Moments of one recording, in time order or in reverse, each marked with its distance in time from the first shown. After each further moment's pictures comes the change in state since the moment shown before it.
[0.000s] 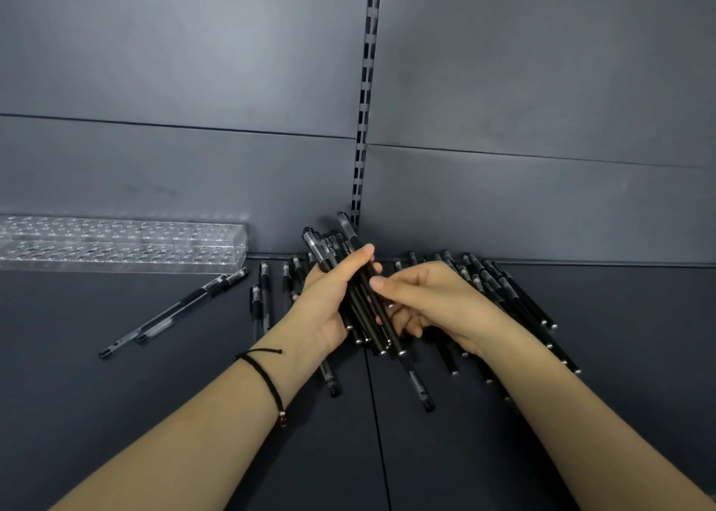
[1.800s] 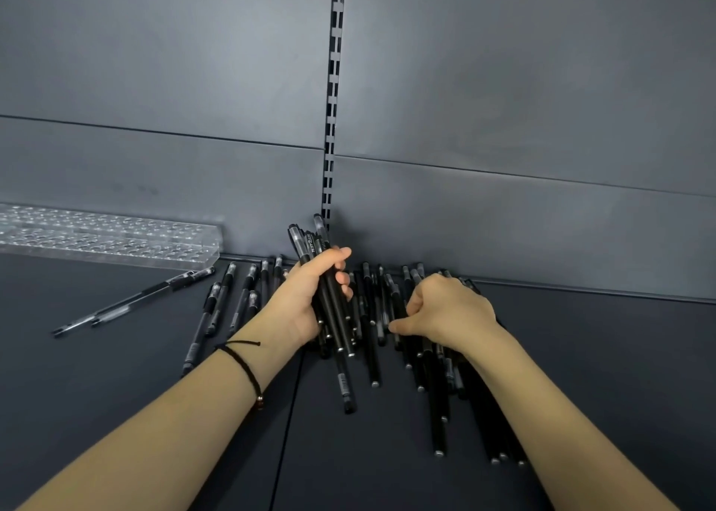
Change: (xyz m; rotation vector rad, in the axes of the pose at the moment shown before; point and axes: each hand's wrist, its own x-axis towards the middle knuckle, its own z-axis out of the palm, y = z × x) left_hand 0.022 -0.019 0.034 -0.191 -0.032 0.094; right_hand -0.001 0.021 -0.073 -1.017 0.210 0.166
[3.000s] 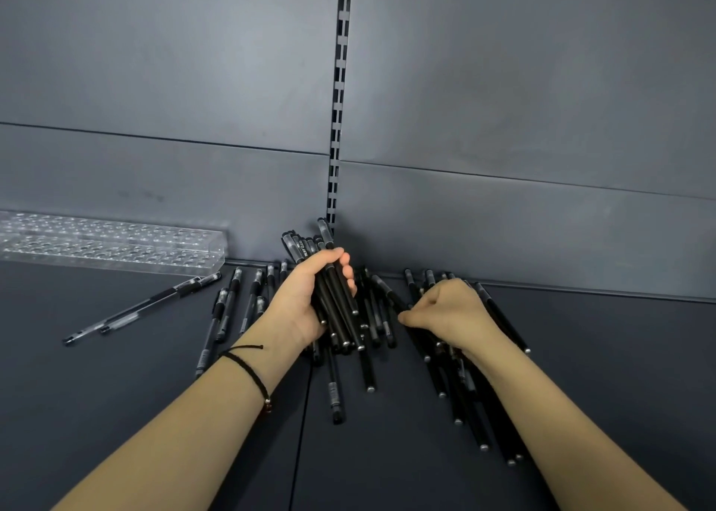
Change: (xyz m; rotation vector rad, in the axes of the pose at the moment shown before) left_hand -0.009 0.012 0.001 -0.037 0.039 -0.060; right_hand 0.010 0.008 0.017 0.468 0.080 0.102
